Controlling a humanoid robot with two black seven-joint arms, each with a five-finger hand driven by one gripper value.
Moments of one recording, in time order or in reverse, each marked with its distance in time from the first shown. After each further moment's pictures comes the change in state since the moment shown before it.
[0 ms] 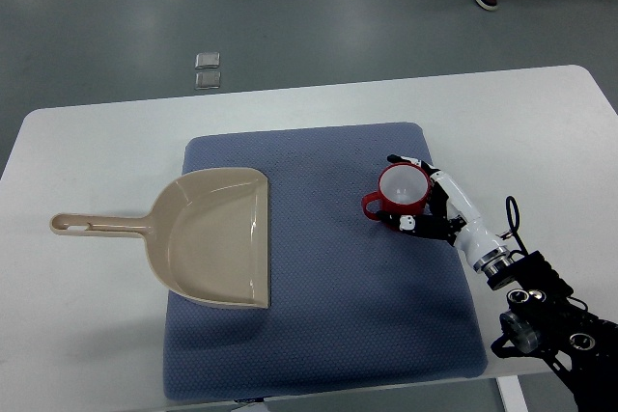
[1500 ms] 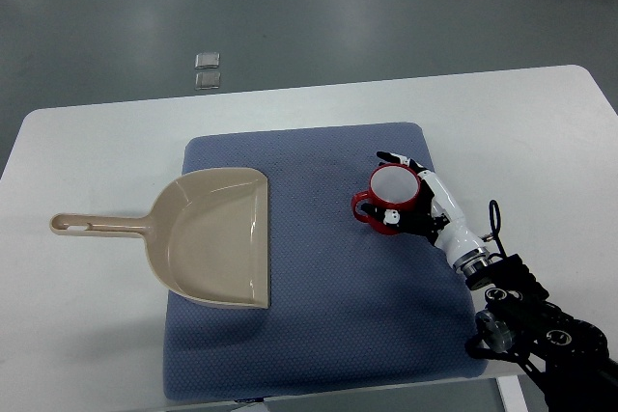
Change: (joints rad) left arm 0.000 0.000 0.000 0.000 0.000 0.000 0.000; right arm 0.015 0.080 -0.012 -0.038 0.081 -0.009 0.000
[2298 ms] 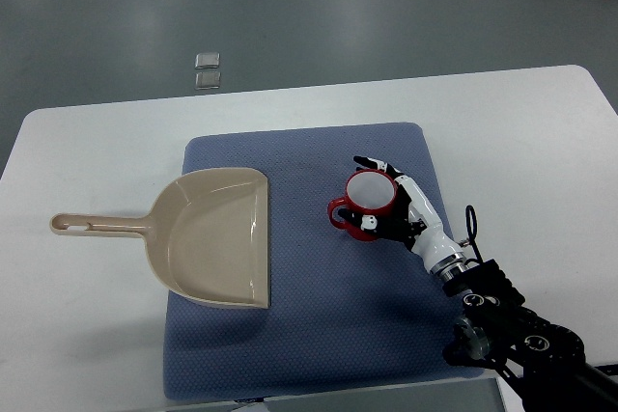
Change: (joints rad) left arm 0.000 0.000 0.000 0.000 0.000 0.000 0.000; right arm 0.002 0.064 -0.024 0.000 -0.005 -0.011 0.000
